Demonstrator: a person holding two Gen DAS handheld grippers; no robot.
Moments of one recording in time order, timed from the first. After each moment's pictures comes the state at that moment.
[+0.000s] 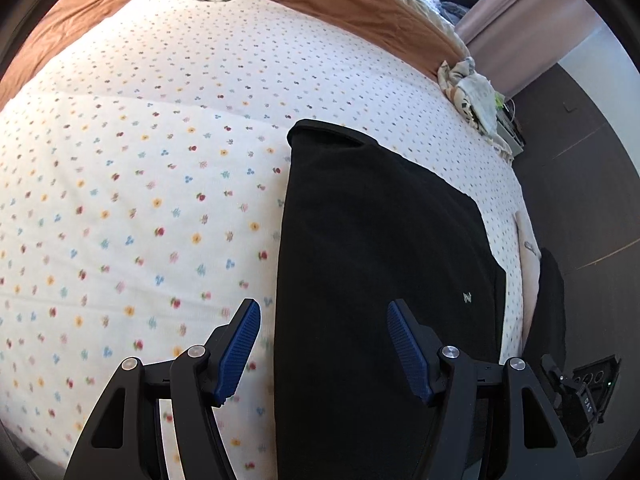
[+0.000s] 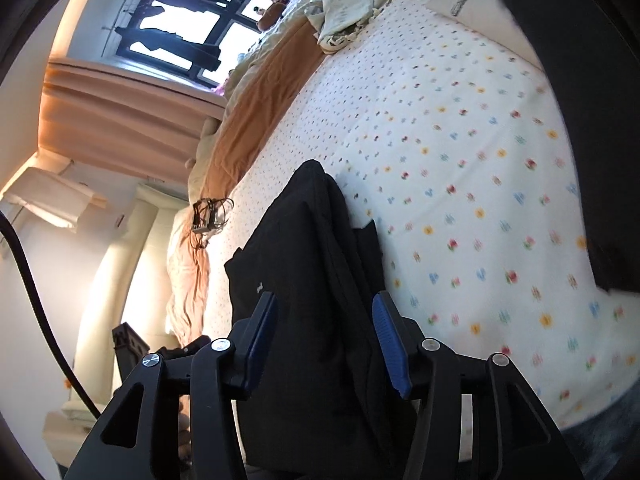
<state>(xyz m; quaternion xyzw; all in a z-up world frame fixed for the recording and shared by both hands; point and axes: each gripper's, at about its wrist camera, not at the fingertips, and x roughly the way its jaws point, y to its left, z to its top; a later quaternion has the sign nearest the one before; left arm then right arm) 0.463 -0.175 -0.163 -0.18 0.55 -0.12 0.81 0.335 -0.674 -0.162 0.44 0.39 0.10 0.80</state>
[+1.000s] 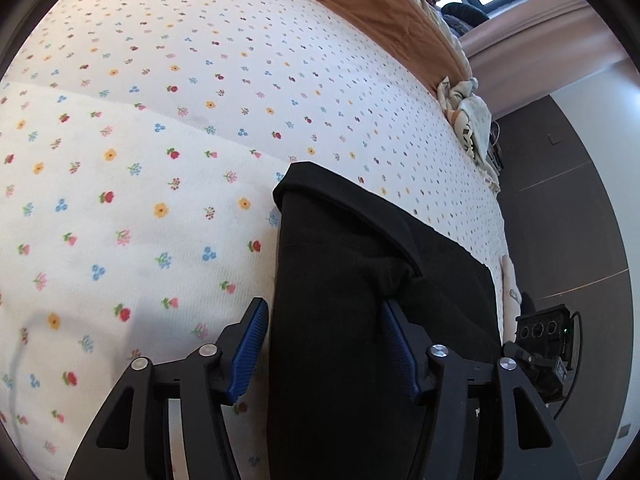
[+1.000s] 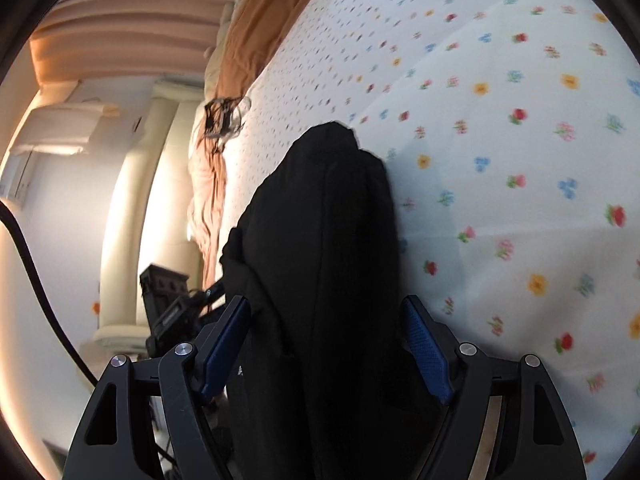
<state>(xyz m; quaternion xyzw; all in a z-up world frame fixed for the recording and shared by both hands) 0.558 -0.174 -0.225 -0.27 0.54 -0.18 0.78 0.524 -0.645 -0.234 0.39 0.54 0.29 0.69</state>
